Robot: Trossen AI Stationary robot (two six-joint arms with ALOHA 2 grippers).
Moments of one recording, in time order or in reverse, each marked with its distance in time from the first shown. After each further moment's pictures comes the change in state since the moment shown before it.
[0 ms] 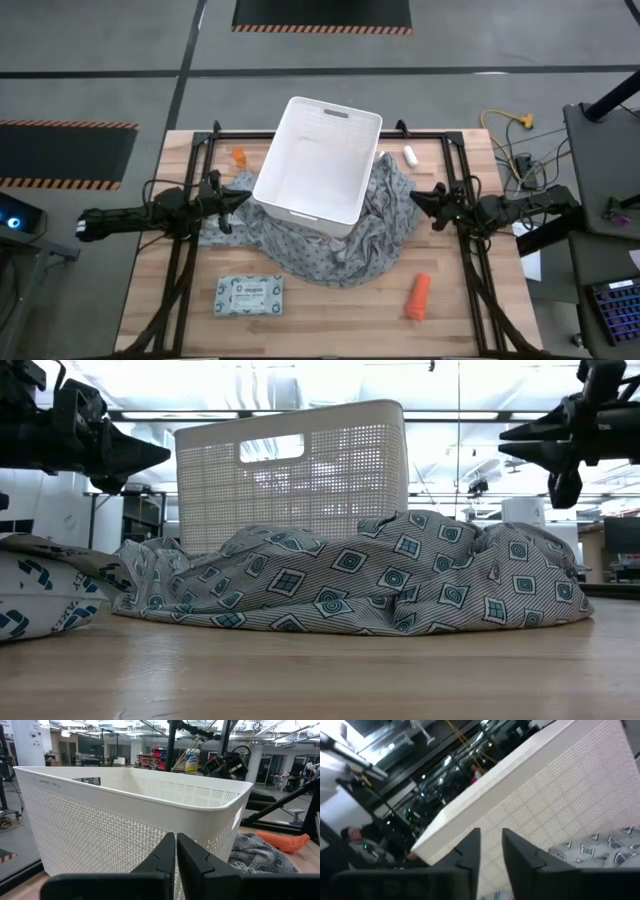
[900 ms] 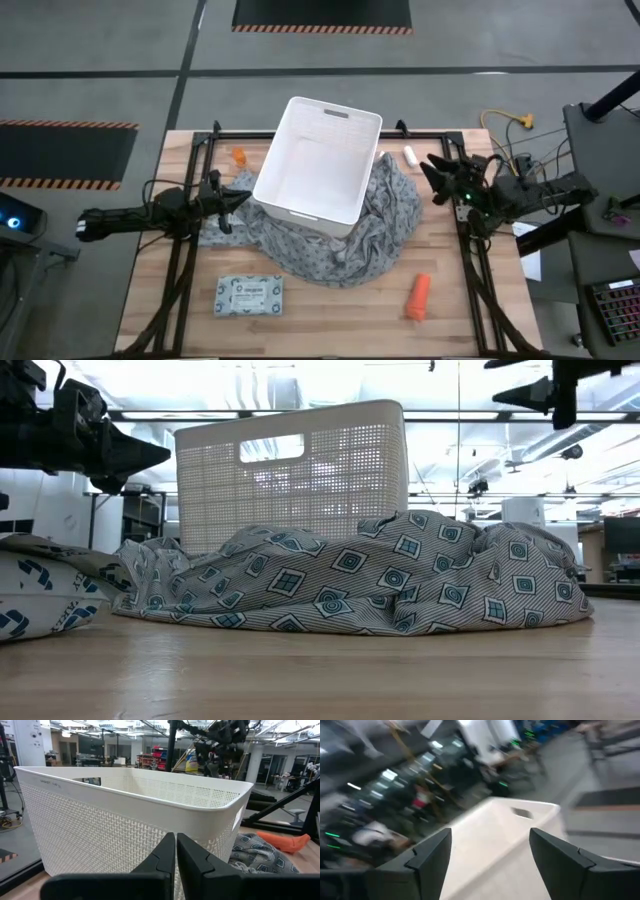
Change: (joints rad) left arm 0.000 0.000 0.000 0.000 -0.003 0.000; right arm 0.000 0.394 0.507 -0.205 0.330 -0.166
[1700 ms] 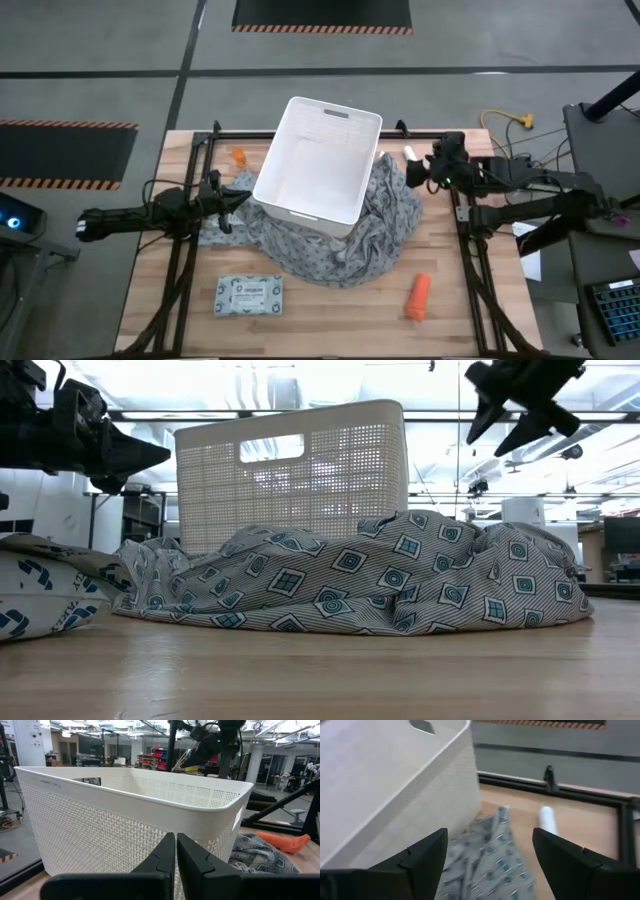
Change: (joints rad) left arm 0.000 0.000 0.000 0.001 0.000 0.000; right arm -0.404 0.458 0.424 -0.861 -0.303 0.427
